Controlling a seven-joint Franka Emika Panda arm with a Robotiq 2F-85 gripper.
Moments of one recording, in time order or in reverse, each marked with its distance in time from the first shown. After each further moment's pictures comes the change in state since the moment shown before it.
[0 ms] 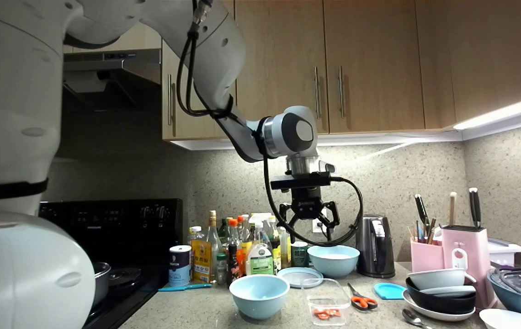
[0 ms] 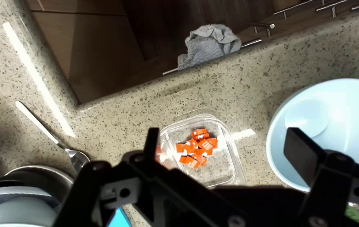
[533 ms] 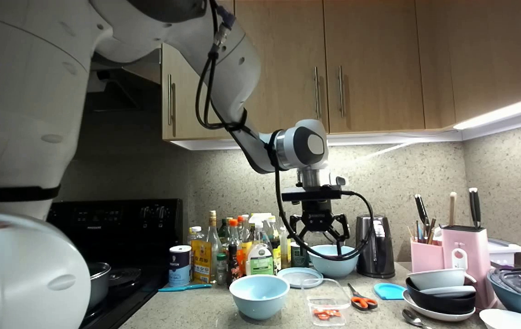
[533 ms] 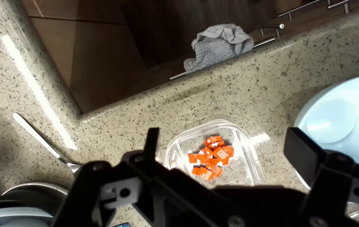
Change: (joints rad) arm -0.033 0.121 0.002 0.073 0.012 0.004 0.000
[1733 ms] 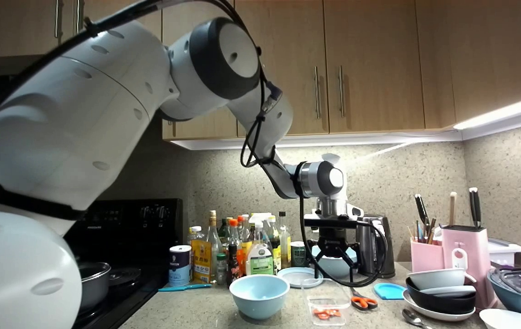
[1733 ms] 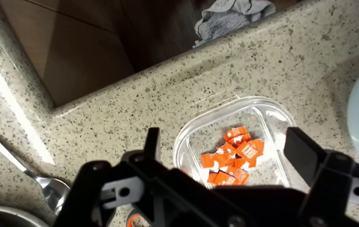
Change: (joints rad) arm -0.059 0.377 0.048 0.354 0.042 -0.098 -0.002
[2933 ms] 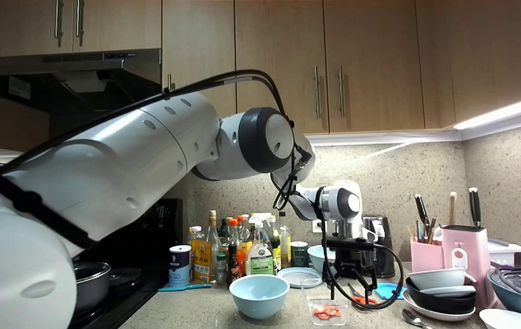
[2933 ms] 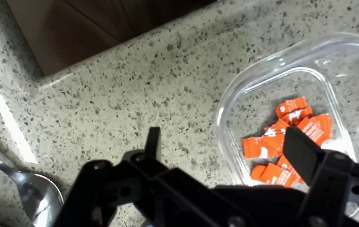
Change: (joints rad) arm -0.030 0.391 0.005 0.484 -0.010 -0.192 -0.007
